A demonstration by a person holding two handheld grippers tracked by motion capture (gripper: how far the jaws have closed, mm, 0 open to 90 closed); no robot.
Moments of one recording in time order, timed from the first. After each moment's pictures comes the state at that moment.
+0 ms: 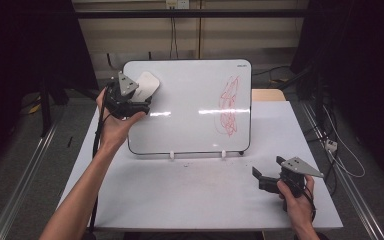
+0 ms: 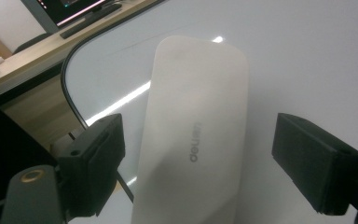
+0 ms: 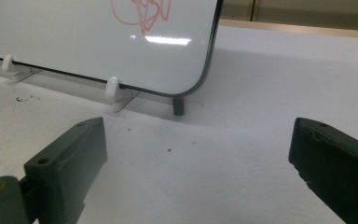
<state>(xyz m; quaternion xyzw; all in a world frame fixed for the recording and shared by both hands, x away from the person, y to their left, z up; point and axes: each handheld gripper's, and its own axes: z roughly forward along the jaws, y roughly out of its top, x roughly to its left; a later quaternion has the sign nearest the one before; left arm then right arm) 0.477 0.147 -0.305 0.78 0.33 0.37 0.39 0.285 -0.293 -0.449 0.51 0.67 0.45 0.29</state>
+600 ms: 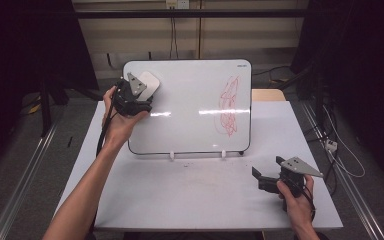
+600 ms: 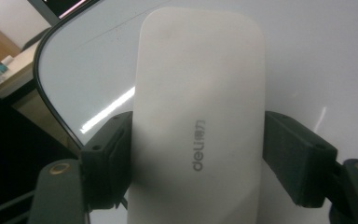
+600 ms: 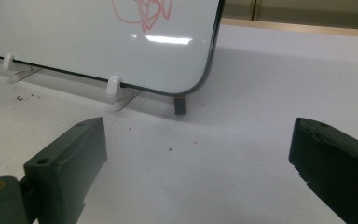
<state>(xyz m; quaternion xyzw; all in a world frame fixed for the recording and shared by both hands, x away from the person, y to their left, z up) 0.490 0.135 -0.317 0.80 0.31 0.39 0.33 0.286 -0.293 -0.450 0.51 0.67 0.45 0.29</state>
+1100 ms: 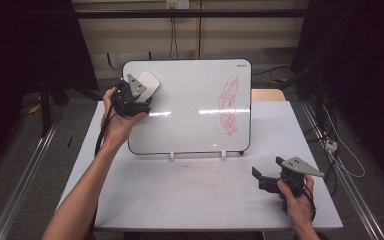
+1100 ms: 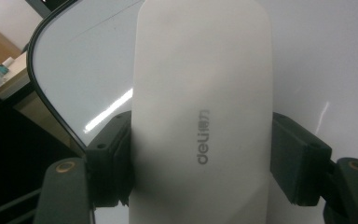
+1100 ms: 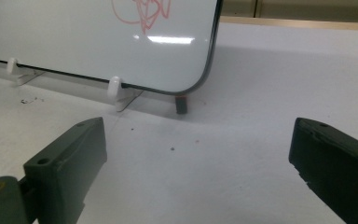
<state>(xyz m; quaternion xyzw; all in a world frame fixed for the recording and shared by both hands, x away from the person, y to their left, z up) 0.491 0.136 -0.323 0.80 0.30 0.40 0.32 0.286 -0.294 -0.451 0.51 0.67 0.46 0.28</state>
